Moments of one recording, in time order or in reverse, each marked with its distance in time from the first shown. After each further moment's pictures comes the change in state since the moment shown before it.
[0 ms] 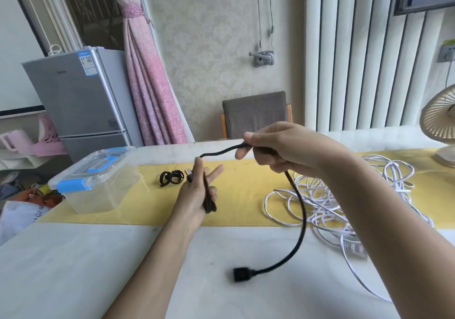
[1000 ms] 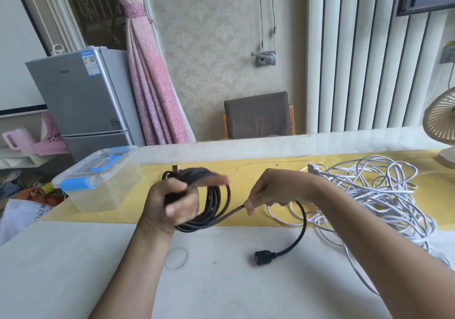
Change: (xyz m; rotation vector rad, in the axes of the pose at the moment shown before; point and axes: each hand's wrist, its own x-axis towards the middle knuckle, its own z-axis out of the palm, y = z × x) left_hand -0.015 0.034 -0.050 -0.462 -1.146 -0.232; right_hand 0.011 0.053 0.011 -0.619 -0.190 0.238
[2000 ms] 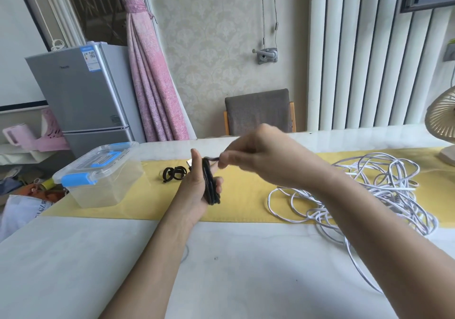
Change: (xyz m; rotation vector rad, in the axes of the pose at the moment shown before) left_hand 0.043 -0.028 -0.014 0.493 0.959 0.269; right_hand -0.032 -0.064 -0.008 -0.010 0.491 -0.411
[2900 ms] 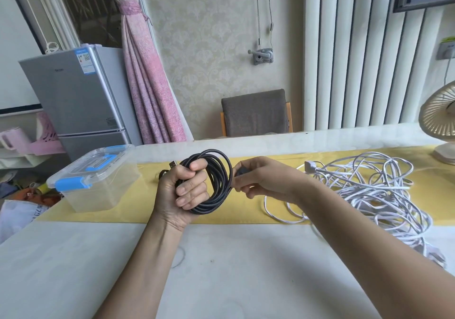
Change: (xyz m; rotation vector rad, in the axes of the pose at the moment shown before) left_hand -0.021 0.027 -0.013 -0.615 -0.658 -0.215; right_hand 0.009 0.075 0.037 0.745 -0.242 0.414
